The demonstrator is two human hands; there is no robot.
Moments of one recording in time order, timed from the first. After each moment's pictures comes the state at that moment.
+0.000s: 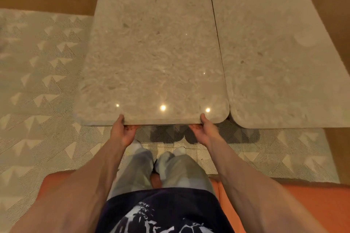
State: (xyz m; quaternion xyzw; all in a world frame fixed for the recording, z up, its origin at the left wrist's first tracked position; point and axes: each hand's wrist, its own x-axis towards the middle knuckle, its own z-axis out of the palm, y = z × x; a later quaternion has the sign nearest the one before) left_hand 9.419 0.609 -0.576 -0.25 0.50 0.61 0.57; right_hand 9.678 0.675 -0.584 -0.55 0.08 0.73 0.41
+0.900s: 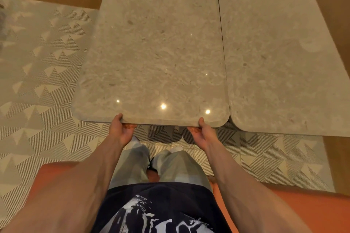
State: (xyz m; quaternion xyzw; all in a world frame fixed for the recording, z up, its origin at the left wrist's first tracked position) left_hand 9.424 0.597 -0.577 -0.23 0.51 0.61 0.56; right_hand 9.686 0.665 -0.589 -0.58 0.06 0.72 0.39
